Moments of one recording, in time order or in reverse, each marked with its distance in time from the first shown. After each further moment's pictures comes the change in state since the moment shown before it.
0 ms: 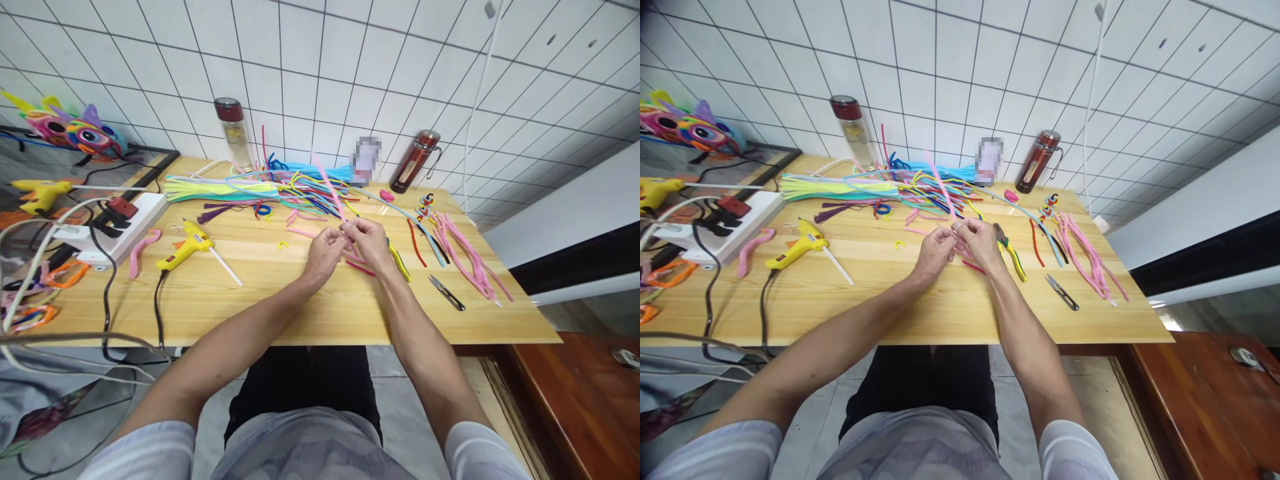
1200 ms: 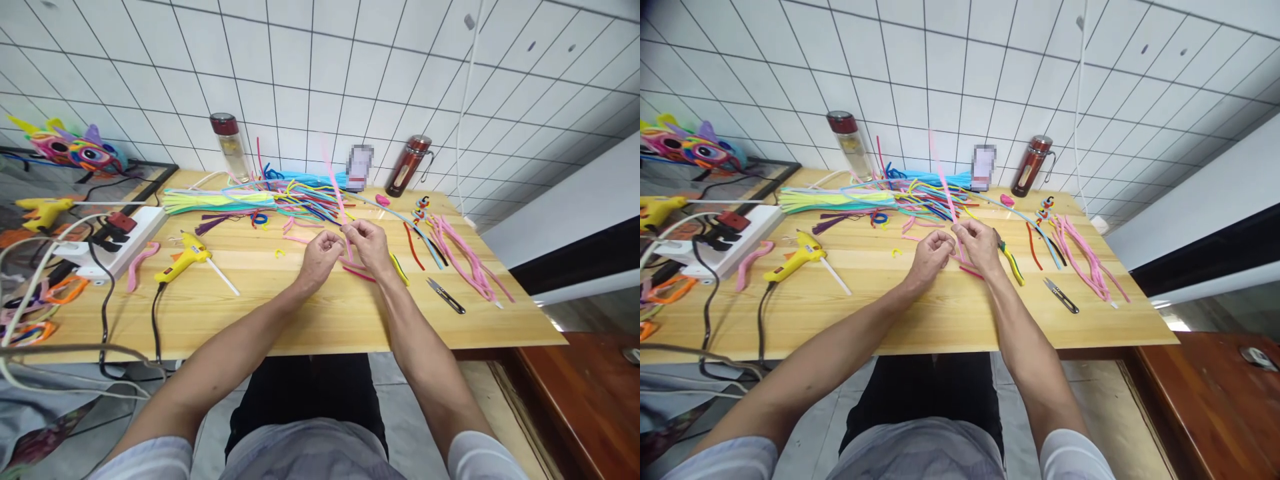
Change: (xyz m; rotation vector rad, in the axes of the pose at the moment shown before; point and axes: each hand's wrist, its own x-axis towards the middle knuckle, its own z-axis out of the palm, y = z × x) left_hand 0.002 0.009 -0.004 0.013 -0.047 0.070; right_hand 0.001 -0.007 -0.008 -0.072 0.096 -0.100
